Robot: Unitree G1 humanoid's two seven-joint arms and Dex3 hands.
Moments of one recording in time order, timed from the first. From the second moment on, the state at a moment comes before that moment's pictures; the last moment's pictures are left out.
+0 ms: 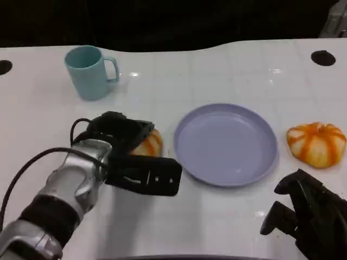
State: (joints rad) left arm -0.73 0.20 -0.54 0.79 0.90 0.04 -0.15; right arm 0.28 0.00 -0.07 -0.44 0.54 0.50 0.15
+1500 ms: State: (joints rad) left arm -0.92 0.06 -0.49 1.29 0.69 -0.12 0.46; right arm 0.29 0.00 -0.07 -0.45 0.56 0.51 0.16
